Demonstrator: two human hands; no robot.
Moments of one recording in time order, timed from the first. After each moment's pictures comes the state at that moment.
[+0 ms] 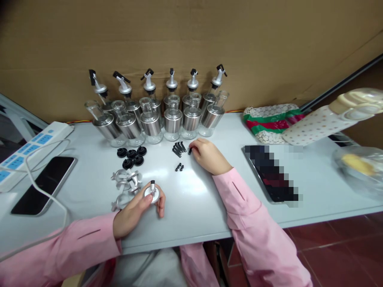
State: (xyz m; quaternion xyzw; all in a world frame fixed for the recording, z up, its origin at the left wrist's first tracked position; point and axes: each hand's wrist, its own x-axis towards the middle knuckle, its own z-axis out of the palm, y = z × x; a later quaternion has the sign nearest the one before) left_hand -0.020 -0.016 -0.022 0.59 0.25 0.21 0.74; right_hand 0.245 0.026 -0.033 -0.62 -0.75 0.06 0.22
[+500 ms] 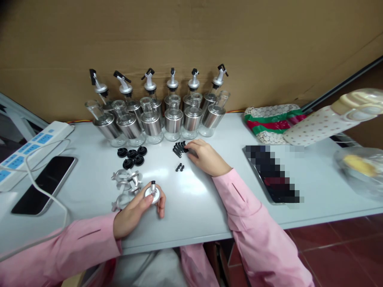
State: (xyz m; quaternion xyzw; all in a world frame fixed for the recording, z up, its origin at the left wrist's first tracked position) left_hand -0.020 -0.016 -0.024 0.59 0.26 0.21 0.74; right_hand 0.243 0.026 -0.038 -0.56 -0.79 0.07 0.23
